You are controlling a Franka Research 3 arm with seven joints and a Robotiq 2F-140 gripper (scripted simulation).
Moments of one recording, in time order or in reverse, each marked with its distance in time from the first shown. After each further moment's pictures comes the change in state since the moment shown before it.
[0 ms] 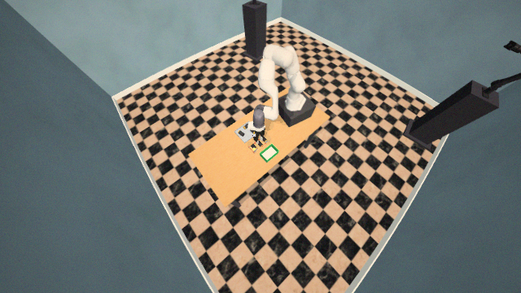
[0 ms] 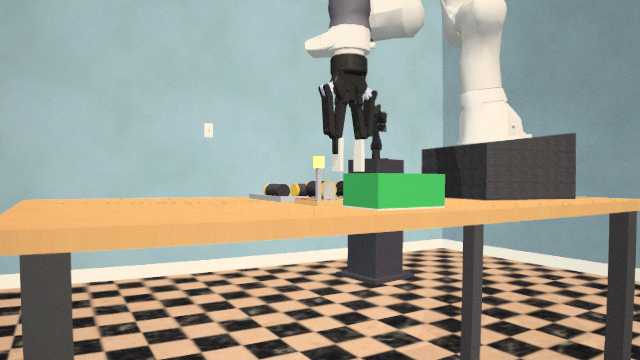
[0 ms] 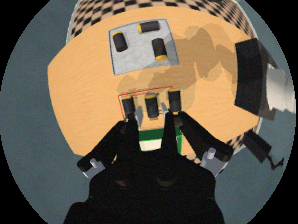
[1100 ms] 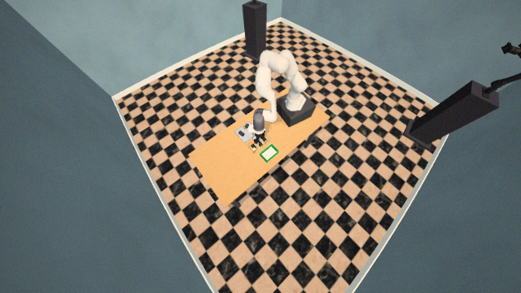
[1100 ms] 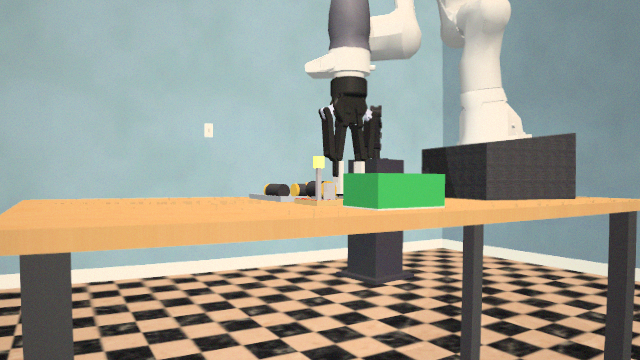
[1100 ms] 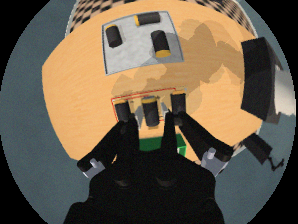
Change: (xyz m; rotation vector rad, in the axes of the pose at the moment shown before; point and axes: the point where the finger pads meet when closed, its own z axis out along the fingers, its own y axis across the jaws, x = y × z) arm 0.002 0.002 0.045 -0.005 0.002 -0.003
